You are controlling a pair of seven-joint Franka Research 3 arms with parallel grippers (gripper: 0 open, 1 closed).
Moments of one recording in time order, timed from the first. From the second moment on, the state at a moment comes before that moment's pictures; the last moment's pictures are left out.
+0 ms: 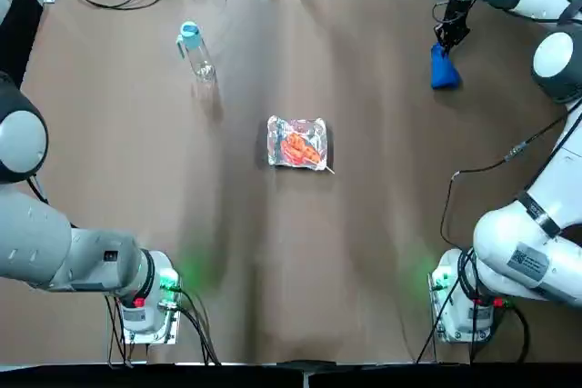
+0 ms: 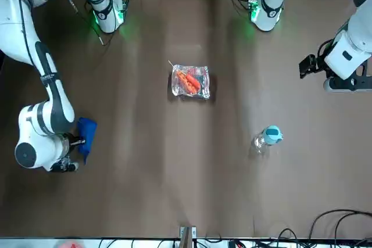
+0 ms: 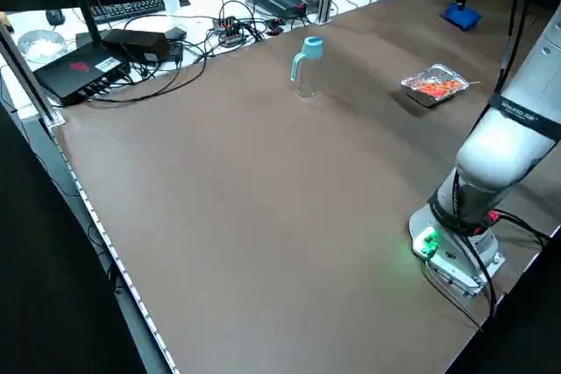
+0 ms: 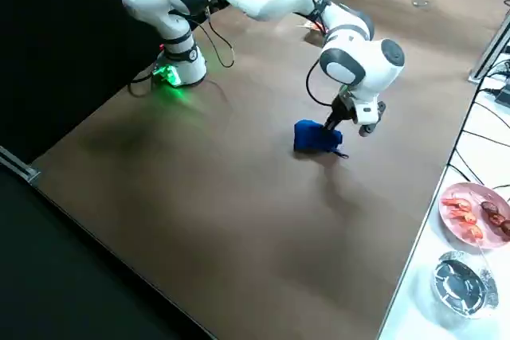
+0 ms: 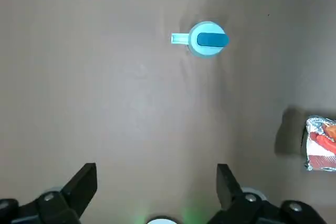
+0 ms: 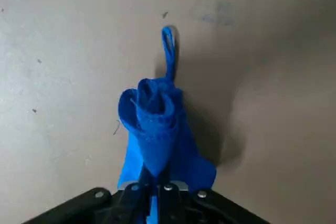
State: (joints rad) left arm -0.01 0.04 -0.13 -1.57 0.05 1.51 -0.11; right arm -0.39 0.83 0.48 -1.36 -0.39 1.74 0.14
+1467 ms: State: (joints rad) left arm -0.01 0.04 -0.13 -1.57 0.05 1.51 -0.11; right arm -0.33 0.87 0.43 -1.39 -0.34 1.88 0.14
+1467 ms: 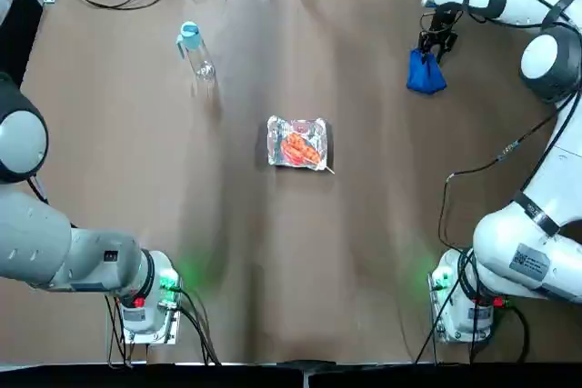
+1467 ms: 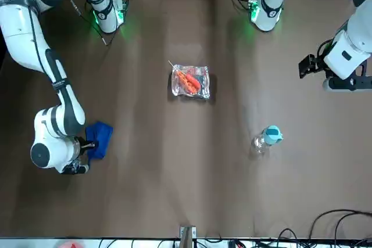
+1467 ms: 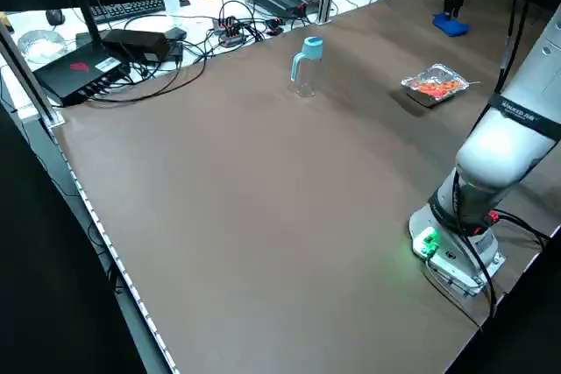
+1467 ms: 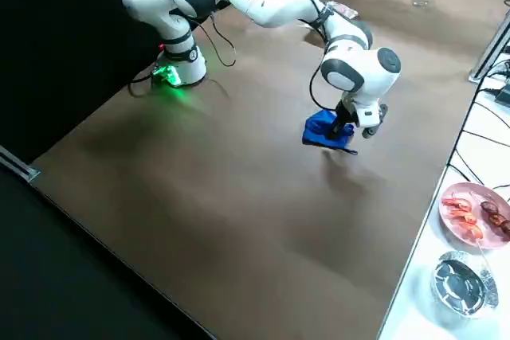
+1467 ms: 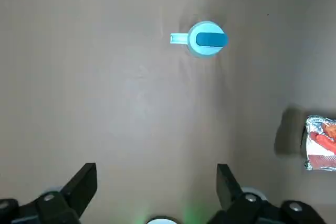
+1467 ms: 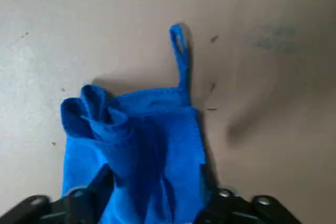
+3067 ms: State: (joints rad) left arm 0.03 0.06 -0.13 -1.57 0.05 1.51 -0.11; right arm -0.35 0.27 0.65 -1.37 -0.23 1.50 0.00
